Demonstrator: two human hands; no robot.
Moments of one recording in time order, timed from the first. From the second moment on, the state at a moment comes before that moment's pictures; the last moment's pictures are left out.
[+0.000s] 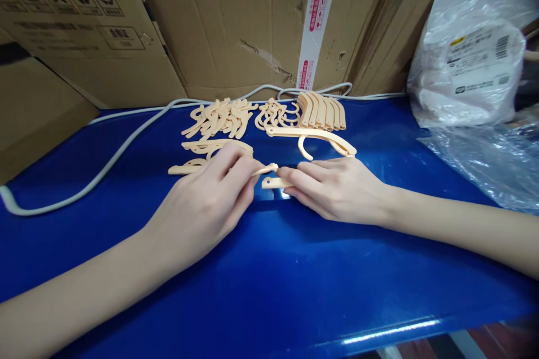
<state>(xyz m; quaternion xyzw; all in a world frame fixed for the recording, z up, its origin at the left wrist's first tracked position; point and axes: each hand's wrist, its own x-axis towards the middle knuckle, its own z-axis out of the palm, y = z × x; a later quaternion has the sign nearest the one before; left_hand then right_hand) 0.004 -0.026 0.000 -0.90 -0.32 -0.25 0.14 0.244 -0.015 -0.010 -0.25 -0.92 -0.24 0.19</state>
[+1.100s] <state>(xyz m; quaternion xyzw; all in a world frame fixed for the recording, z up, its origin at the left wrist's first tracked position) 0.001 -0.021 0.000 -0.91 -0.36 -0.19 -0.04 0.249 -0.010 -0.012 -0.26 -0.94 -0.12 0.17</state>
